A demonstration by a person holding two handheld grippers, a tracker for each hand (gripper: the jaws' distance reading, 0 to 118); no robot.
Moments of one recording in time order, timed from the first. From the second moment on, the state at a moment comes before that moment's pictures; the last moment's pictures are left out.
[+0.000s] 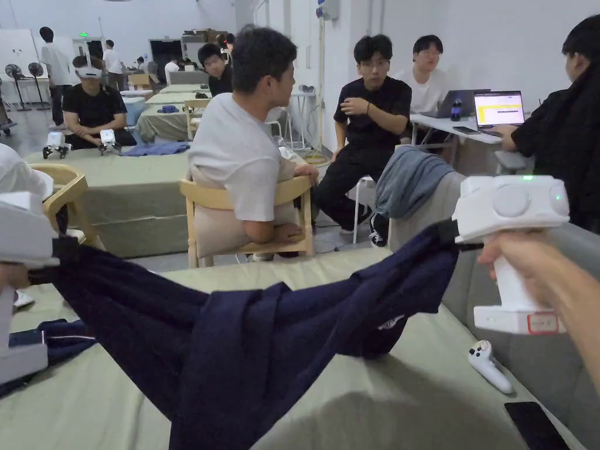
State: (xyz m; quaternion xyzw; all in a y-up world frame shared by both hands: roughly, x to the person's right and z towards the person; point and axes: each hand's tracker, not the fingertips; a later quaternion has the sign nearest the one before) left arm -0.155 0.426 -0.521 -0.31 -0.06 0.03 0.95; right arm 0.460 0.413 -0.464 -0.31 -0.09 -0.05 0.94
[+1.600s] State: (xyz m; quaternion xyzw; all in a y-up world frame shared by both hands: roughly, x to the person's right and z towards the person) left arm -0.202 0.151 -0.268 -0.49 -0.03 -0.03 0.87; right arm 0.363 0.235 -0.254 -0.47 0.04 0.02 0.88
